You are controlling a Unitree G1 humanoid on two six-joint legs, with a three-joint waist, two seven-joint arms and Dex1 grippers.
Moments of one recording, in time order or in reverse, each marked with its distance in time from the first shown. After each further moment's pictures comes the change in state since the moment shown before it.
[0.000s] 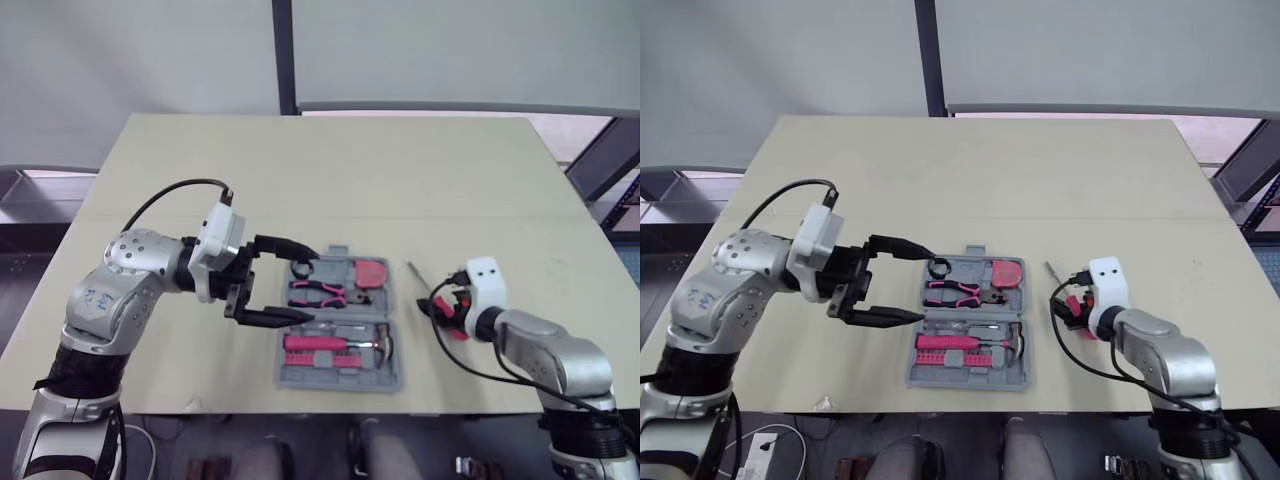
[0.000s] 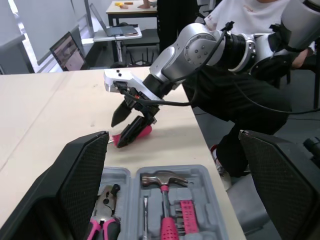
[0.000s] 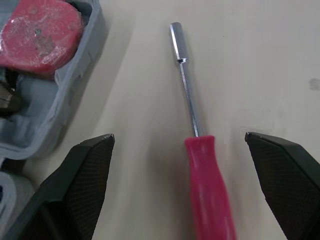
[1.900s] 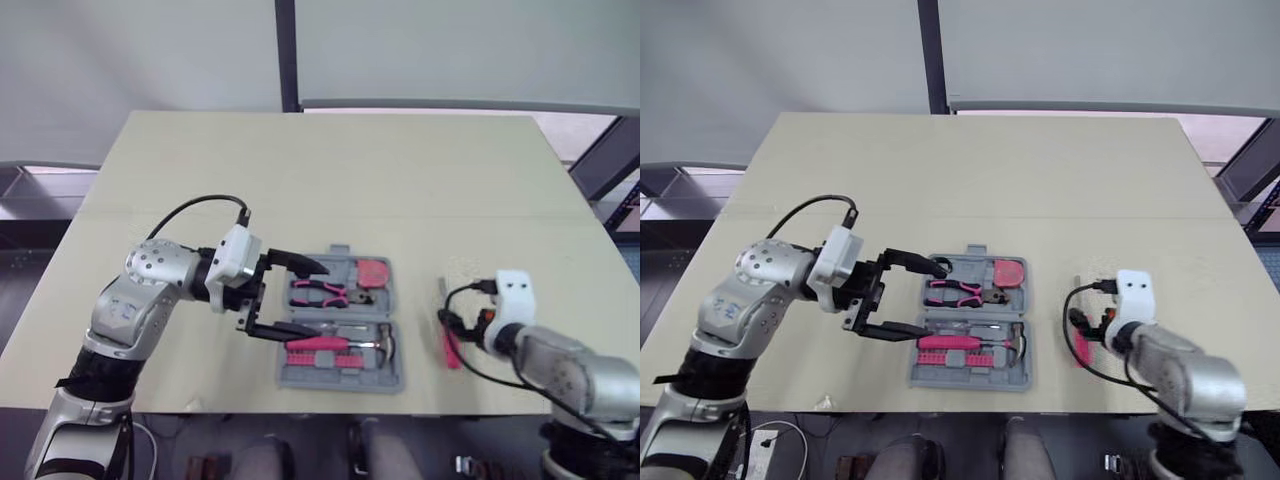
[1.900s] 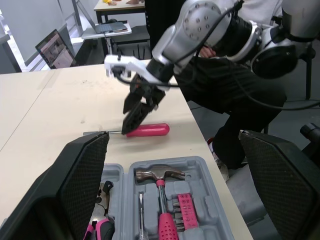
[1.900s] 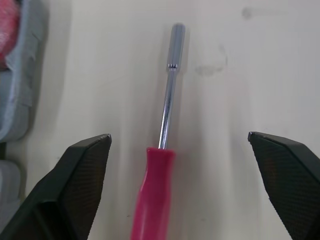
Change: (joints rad) left arm 0.034 -0.040 -0.066 0.025 0.072 -0.099 -0.031; right arm 0.025 0.002 -0.250 -0.266 0.046 0.390 0.014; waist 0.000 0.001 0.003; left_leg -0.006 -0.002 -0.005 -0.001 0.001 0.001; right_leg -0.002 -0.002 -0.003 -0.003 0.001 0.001
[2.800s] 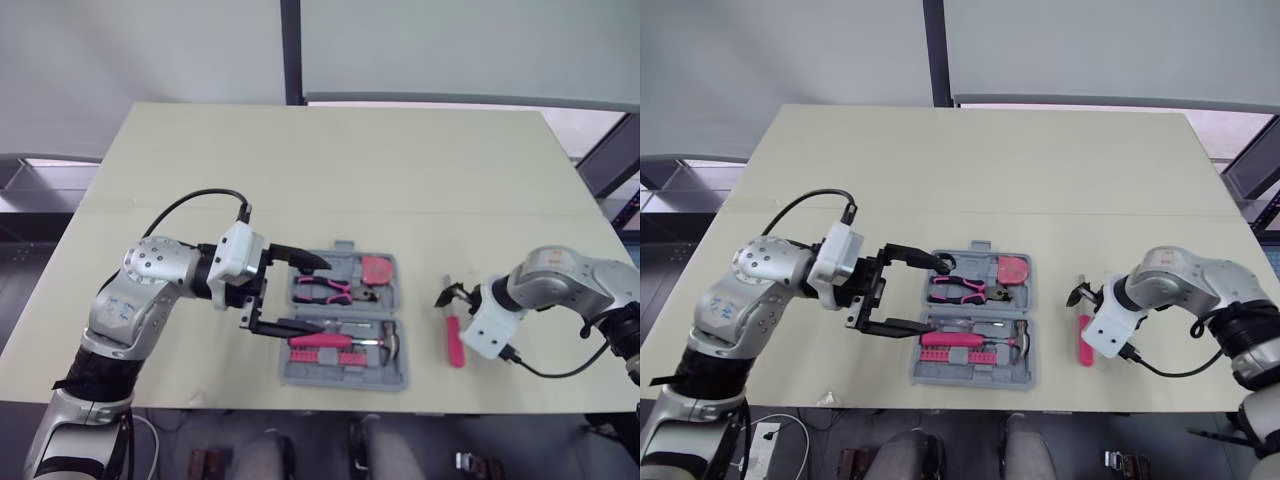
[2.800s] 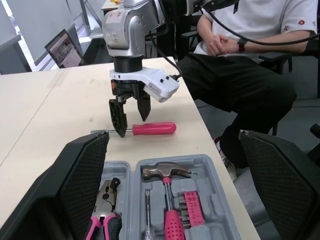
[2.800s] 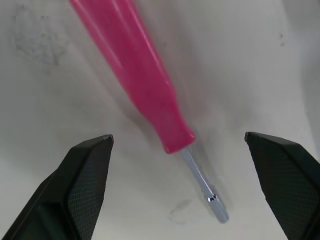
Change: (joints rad) left arm -0.014 0.008 0.002 -0.030 0.003 0.004 0.032; right arm -0.581 -0.495 0.935 1.023 -1.031 -2.360 0.703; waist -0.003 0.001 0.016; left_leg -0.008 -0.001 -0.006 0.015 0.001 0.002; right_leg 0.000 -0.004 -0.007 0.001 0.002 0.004
